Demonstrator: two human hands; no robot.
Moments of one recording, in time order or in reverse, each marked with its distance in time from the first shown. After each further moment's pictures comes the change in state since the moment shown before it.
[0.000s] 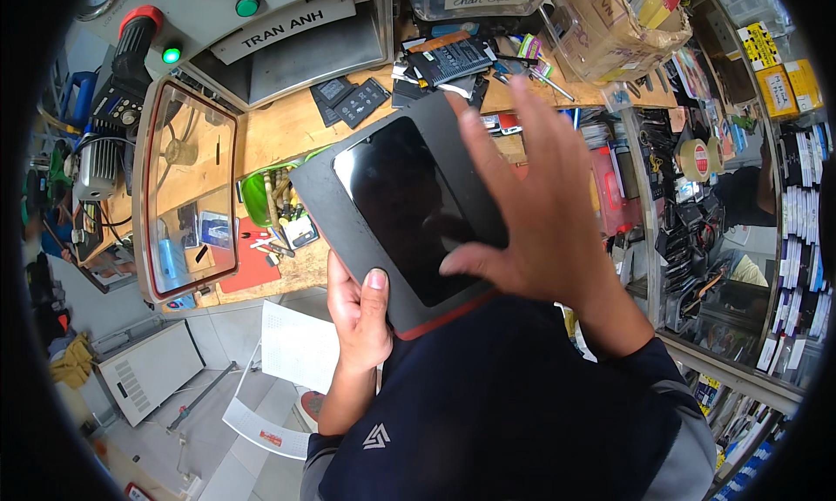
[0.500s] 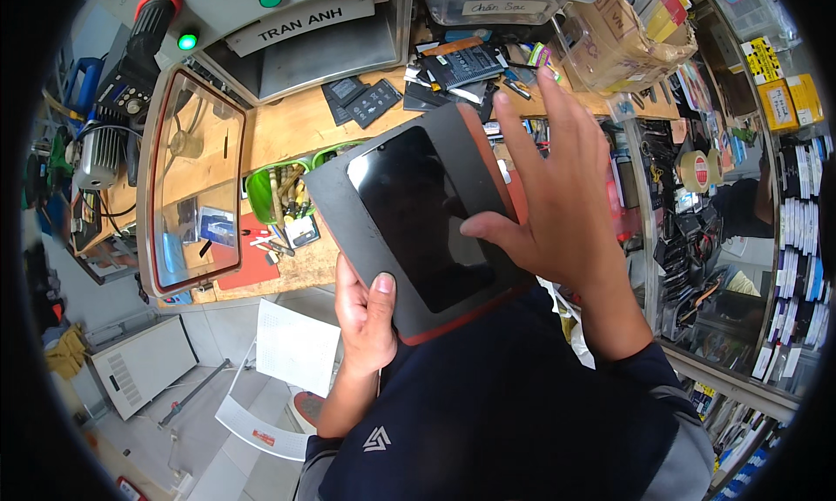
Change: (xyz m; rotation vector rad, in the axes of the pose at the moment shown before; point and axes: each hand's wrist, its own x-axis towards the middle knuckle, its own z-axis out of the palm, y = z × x) left_hand -0.006 -0.005 -0.005 -0.023 -0.005 -0.003; right_hand 0.011 0.006 -0.001 -0.102 0.010 0.047
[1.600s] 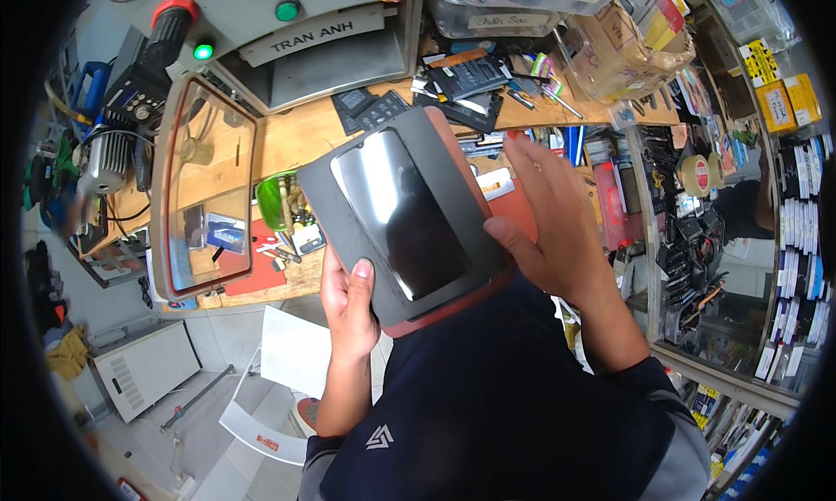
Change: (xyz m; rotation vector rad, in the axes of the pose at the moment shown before) left_hand 0.023 0.005 -0.022 -0.015 0.058 -0.049; right_hand -0.032 0.010 0.019 0.198 -0.056 0.089
